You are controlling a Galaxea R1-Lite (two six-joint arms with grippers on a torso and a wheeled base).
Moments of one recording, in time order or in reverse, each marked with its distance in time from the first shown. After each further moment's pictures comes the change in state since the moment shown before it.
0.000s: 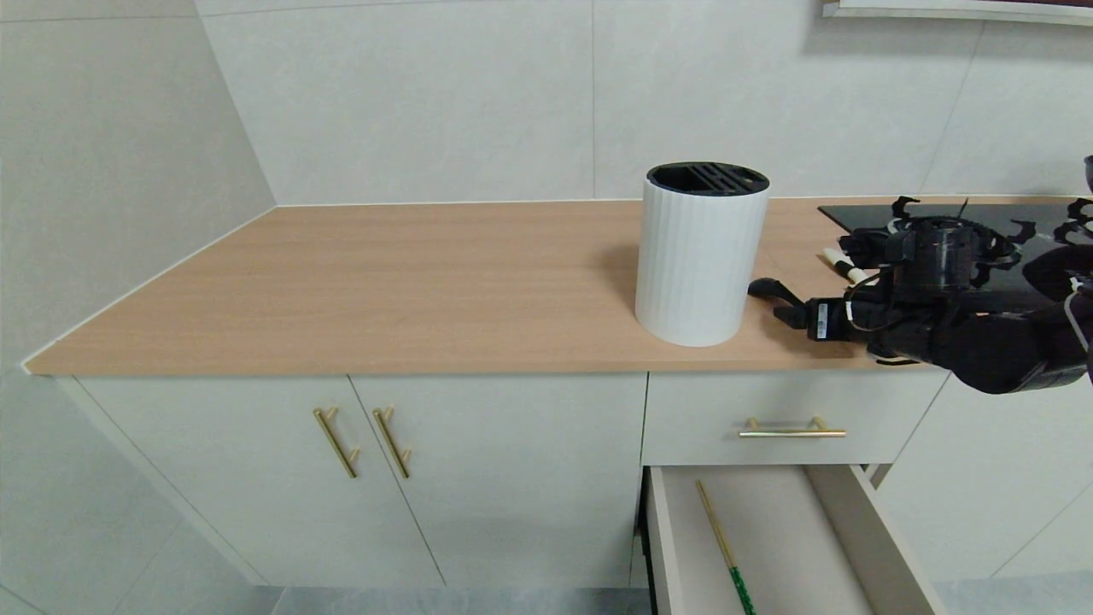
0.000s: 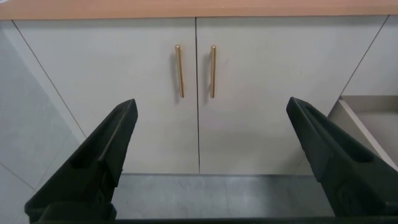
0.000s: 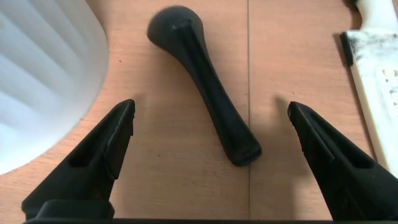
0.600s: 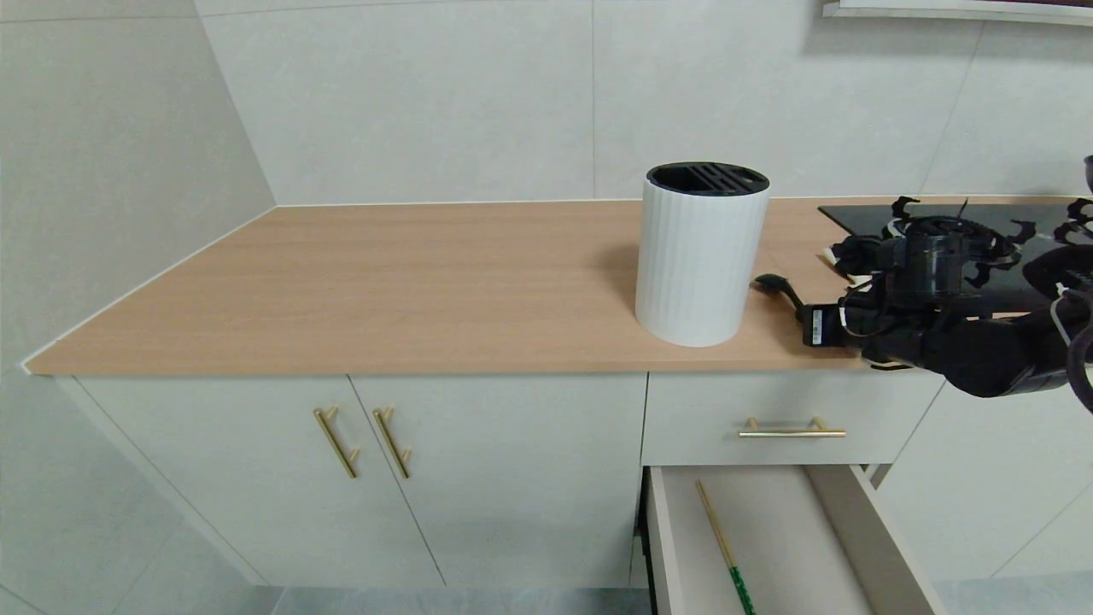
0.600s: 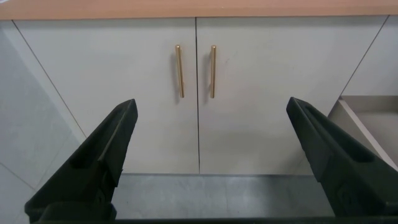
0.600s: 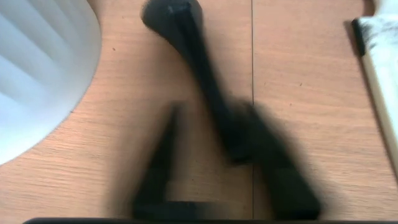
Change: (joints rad) left arm 0.000 0.000 0.000 0.000 0.000 0.000; right arm 0.003 0.025 -0.001 -0.002 -0.001 -0.007
